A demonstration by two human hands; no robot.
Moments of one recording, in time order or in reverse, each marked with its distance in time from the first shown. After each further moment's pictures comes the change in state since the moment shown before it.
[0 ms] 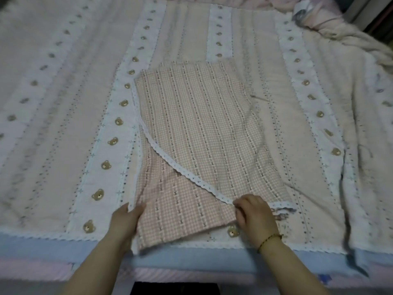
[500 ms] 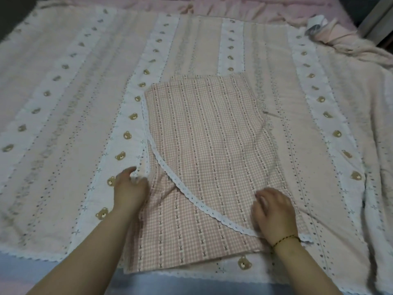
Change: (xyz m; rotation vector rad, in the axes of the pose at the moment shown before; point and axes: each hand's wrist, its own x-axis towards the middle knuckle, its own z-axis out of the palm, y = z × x) left_hand 0.065 0.073 0.012 0.333 0.225 0.370; right_hand 0.059 0.006 -0.020 0.095 -0.044 0.381
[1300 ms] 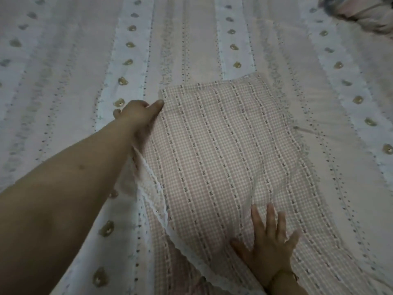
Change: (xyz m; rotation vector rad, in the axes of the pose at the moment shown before) left_hand 0.275 0.179 0.060 0.500 -0.273 0.274; right_hand 0.084 -0.062 0.104 -0.326 -0.500 0.336
